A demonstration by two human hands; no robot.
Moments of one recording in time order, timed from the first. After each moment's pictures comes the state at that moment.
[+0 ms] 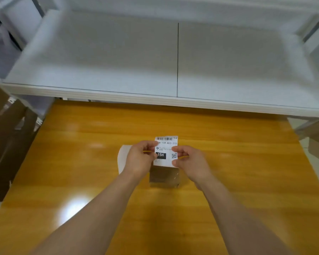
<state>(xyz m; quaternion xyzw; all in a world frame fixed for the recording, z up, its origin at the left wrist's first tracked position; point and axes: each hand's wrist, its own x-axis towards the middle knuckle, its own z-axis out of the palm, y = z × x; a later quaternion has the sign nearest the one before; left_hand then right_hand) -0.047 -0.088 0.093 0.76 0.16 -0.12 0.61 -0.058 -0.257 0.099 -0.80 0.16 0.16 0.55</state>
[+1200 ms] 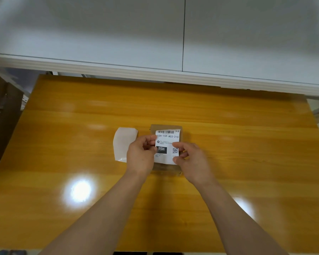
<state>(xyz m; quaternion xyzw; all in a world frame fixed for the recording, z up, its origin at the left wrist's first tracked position) -0.059 -0.102 0.036 0.73 0.24 -0.10 0.63 -0.073 -0.259 0.030 -0.87 0.13 0.14 0.46</state>
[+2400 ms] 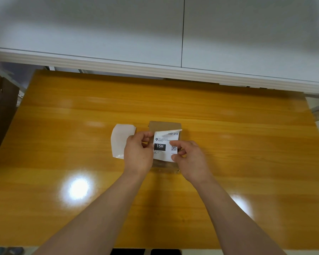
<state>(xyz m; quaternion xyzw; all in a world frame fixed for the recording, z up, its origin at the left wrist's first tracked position) -0.063 -0.103 0.032 0.82 0.21 -0.06 0.53 -0.077 -0.257 0.033 -0.87 0.12 0.14 0.45</state>
